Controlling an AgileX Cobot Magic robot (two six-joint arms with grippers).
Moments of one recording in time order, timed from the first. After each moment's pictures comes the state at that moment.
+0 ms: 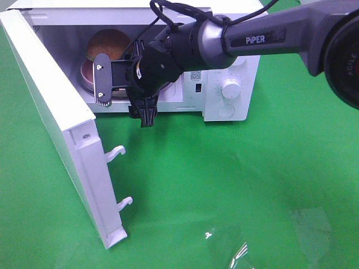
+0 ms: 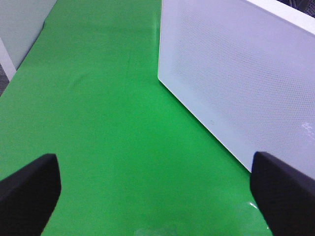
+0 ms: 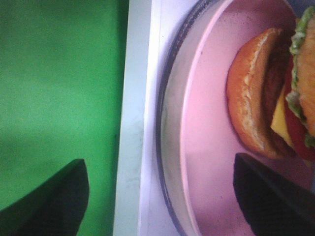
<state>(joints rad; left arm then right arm) 0.16 0.00 -0.52 -0.17 1.07 0.15 0.73 2.33 -1.76 -0.39 0.27 -0.81</state>
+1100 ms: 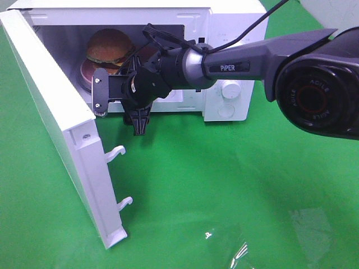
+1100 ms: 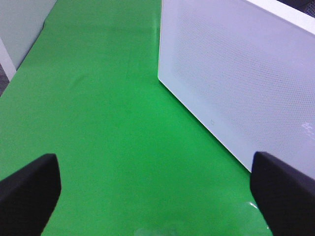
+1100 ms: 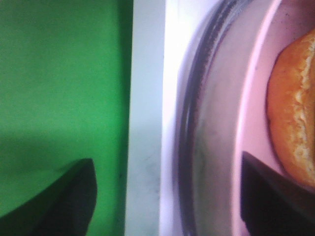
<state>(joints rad) 0.16 0.00 -0.52 -0.17 1.07 0.15 0.71 2.49 -1.90 -0.35 0.23 -0.81</state>
